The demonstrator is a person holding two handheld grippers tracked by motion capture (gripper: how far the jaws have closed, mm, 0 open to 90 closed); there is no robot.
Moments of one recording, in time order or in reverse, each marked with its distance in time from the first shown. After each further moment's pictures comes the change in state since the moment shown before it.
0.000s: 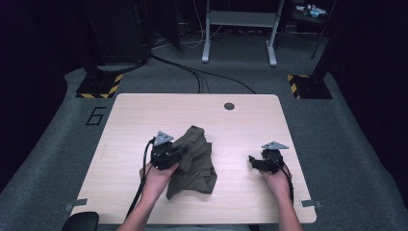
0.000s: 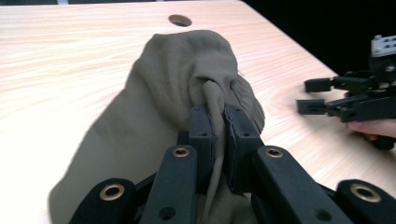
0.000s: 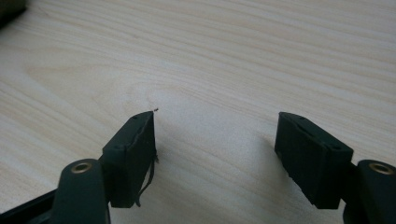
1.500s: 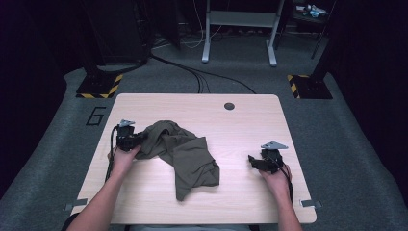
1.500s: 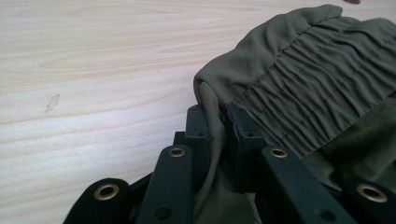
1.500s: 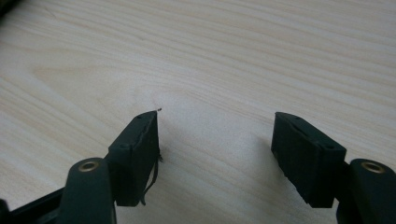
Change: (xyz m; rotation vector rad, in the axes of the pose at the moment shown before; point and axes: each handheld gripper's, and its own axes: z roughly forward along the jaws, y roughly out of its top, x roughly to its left) left arm 0.182 -0.017 0.023 0.074 0.215 -0.059; right arm 0.002 0.001 0.001 -0.003 0.011 -0.011
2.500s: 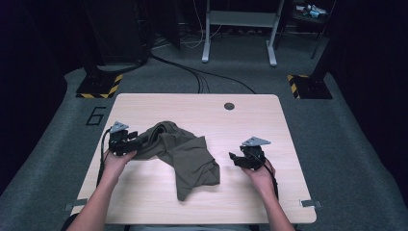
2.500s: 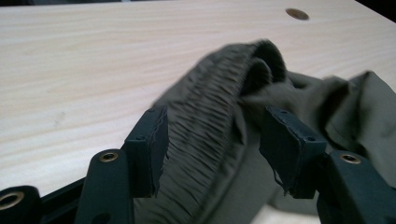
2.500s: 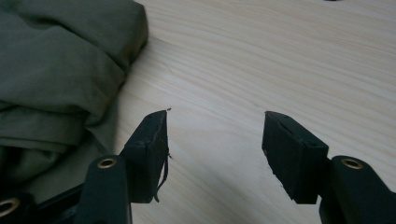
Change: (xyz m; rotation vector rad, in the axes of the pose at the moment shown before) left arm -0.013 -0.006 -0.046 -0.074 -0.080 0.074; right arm 0.064 0.040 0.000 -0.048 0.160 -0.071
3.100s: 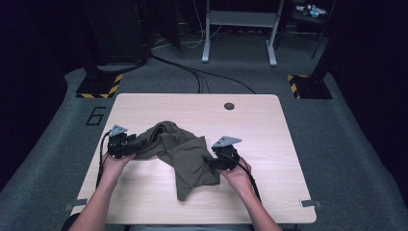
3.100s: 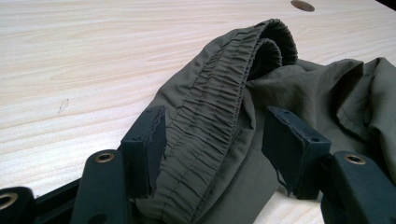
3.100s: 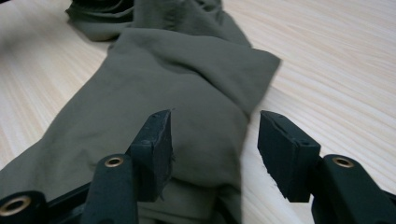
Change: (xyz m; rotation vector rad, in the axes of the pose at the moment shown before) left arm 0.007 -0.009 0.002 -0.008 0.015 -0.002; right arm 0.075 0.037 0.023 0.004 0.157 -0.131
